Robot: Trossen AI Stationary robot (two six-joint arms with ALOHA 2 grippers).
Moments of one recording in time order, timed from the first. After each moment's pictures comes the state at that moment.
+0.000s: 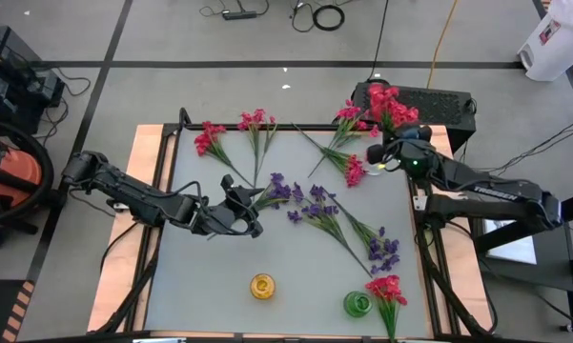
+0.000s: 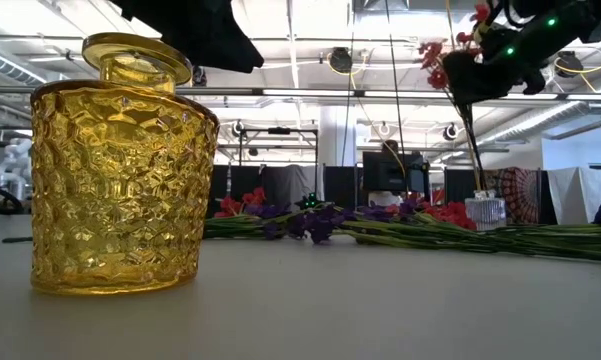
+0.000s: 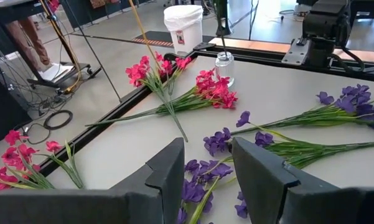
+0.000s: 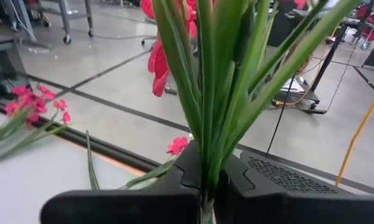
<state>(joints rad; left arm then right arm) -0.32 1.33 0.80 0.07 -0.84 -0.26 -0.37 0.73 0.58 -0.20 0.83 0.20</state>
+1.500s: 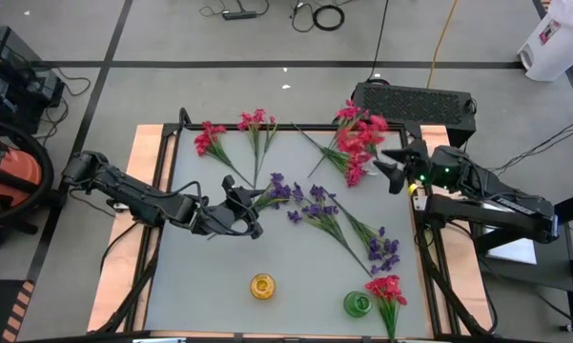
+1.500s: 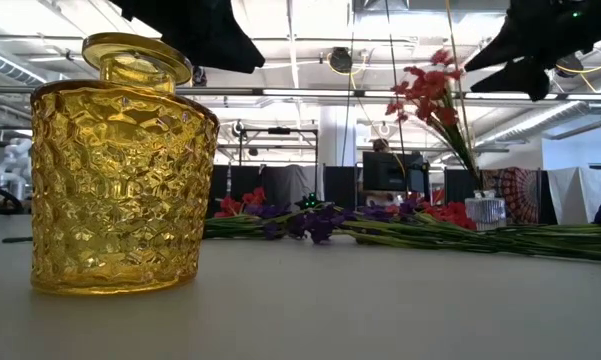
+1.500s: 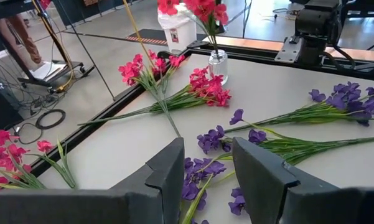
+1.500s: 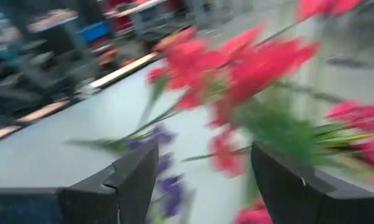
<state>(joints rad) -0.32 1.33 0.80 0.07 -0.81 -0.26 -0.36 0.41 0.58 -0.48 0.11 0.34</state>
